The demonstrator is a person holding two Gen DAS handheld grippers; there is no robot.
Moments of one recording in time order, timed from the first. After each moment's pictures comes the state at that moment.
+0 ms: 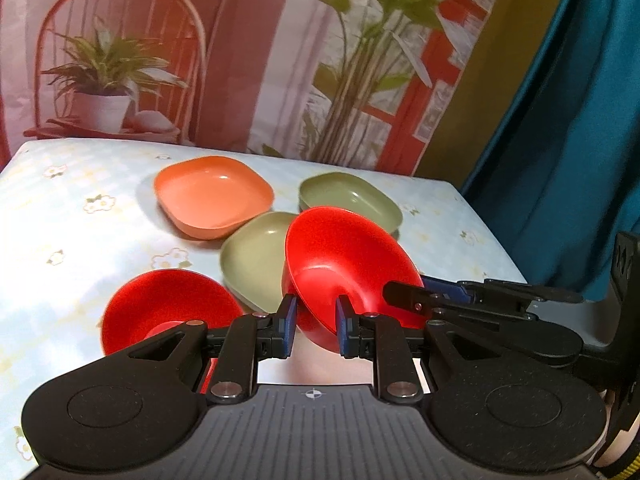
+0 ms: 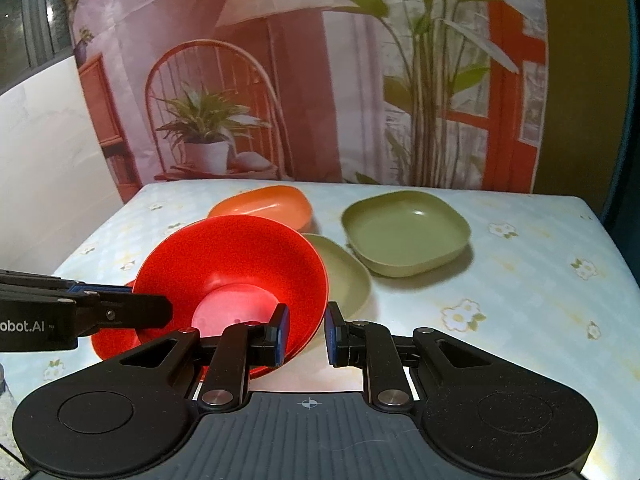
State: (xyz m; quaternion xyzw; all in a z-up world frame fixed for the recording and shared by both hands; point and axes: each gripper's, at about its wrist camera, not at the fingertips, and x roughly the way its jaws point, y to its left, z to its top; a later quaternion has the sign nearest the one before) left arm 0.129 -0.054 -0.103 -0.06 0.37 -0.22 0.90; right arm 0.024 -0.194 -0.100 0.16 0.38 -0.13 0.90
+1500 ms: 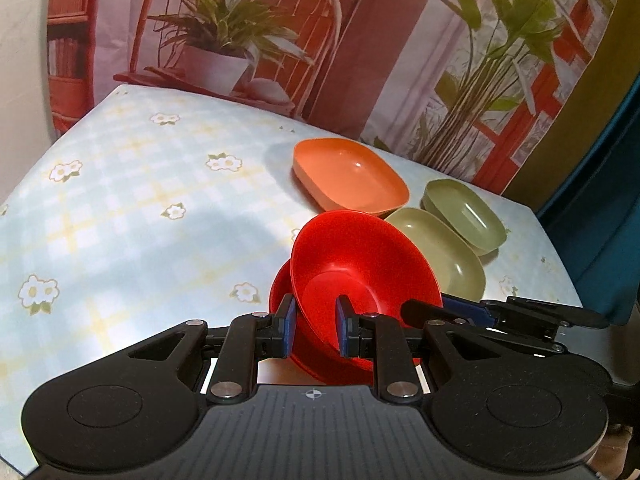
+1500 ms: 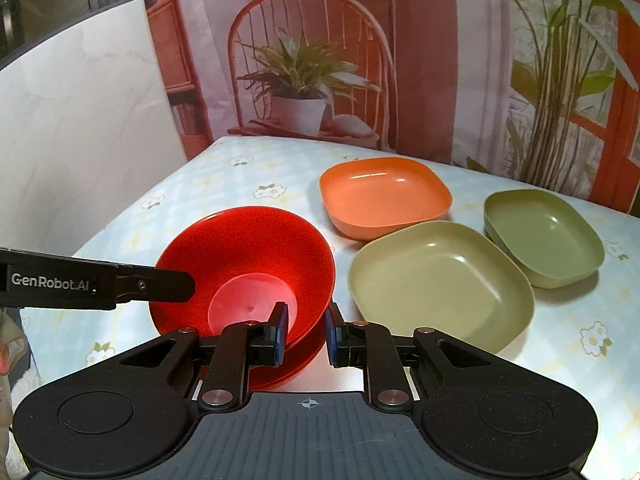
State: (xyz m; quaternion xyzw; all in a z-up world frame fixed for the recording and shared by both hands) left arm 0.148 0.038 -0.131 -0.11 0.40 -0.12 0.90; right arm 0.103 -0.106 -0.127 0.14 0.42 -0.03 0.90
